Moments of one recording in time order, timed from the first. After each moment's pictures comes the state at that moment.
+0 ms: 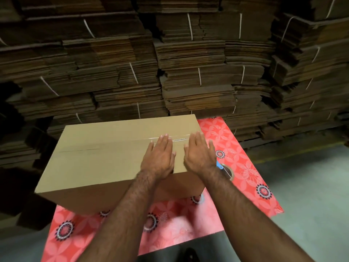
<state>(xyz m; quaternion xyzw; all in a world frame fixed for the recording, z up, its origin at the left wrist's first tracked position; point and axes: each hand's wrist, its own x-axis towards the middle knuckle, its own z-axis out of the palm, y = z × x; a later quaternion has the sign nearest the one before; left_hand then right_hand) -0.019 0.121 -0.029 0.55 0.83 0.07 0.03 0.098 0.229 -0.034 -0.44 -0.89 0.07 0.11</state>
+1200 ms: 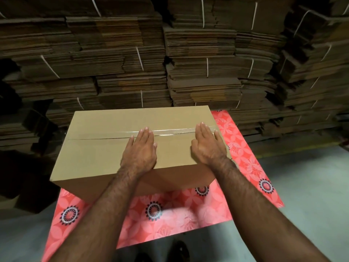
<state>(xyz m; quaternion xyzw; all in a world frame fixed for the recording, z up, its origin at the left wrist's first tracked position) -0.072 0.060 -0.038 0.48 0.87 0.08 0.06 0.090 0.229 -0.025 -0.38 -0.92 0.09 -0.03</state>
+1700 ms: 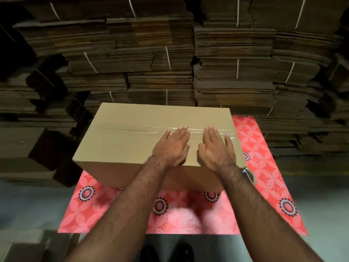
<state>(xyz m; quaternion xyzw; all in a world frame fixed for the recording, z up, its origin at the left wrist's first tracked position) -0.033 0.107 -0.031 0.55 0.83 0.06 0.06 0.091 0.234 -0.032 -0.32 -0.95 0.07 -0.01</state>
